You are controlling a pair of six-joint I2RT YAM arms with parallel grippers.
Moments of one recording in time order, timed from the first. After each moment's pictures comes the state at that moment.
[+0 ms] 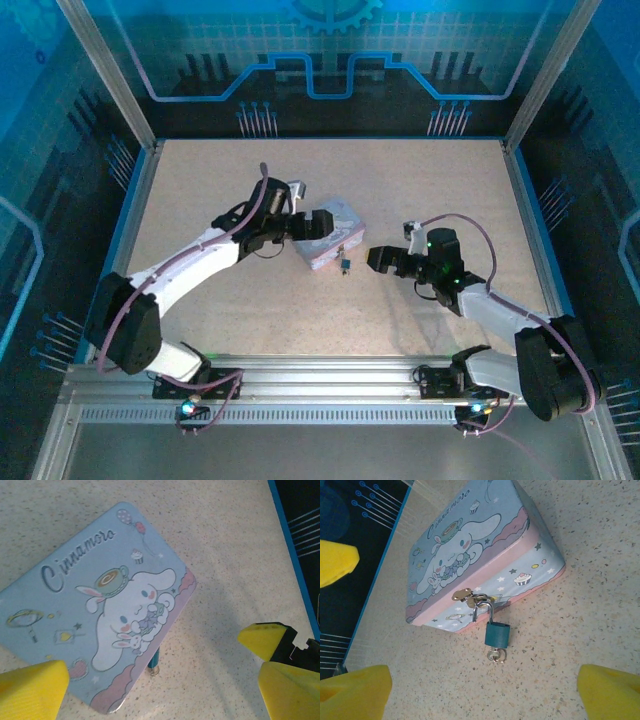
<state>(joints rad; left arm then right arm) -0.52 1.48 1.09 -0.32 0.24 -0.58 0.29 1.19 0.42 0.21 -0.51 0.56</state>
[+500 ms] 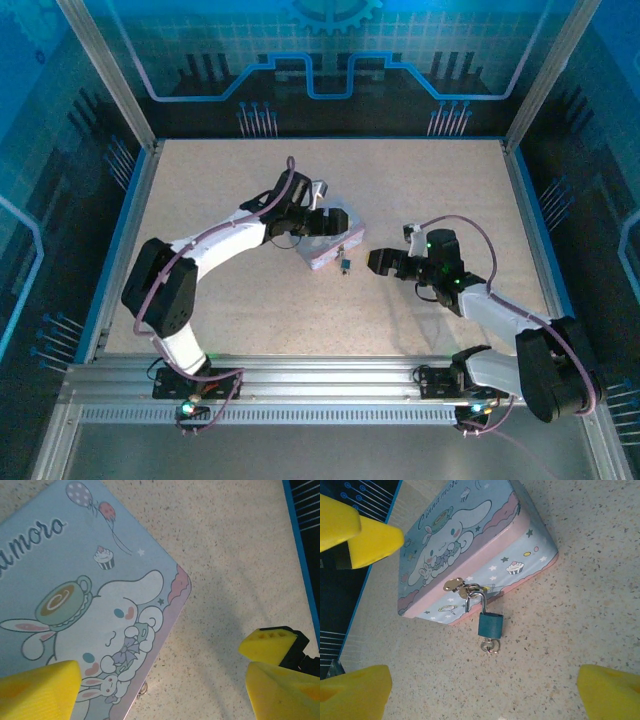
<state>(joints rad) -0.53 1.73 1.23 -0.32 0.36 -0.56 0.29 1.18 0.42 0.16 -0.50 0.55</state>
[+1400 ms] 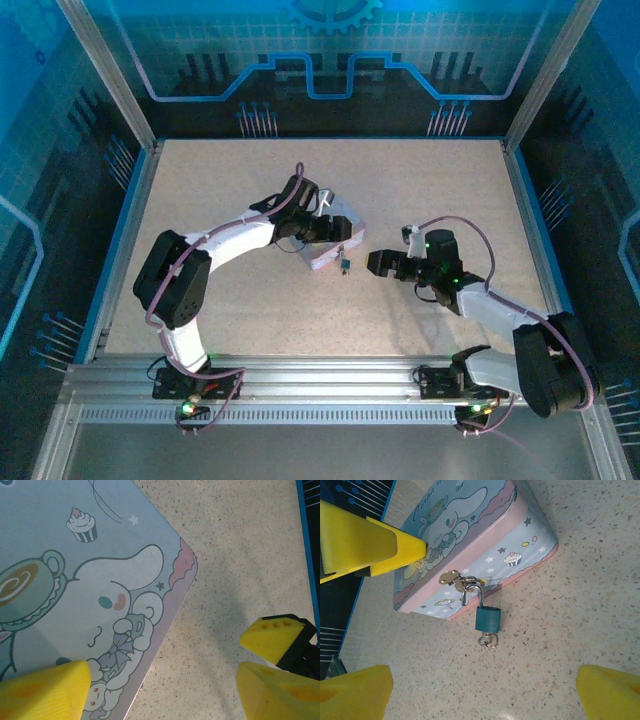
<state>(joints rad) -0.54 1.80 1.24 -0.31 0.42 -0.56 0.29 1.21 0.42 0.16 -0.52 0.55</state>
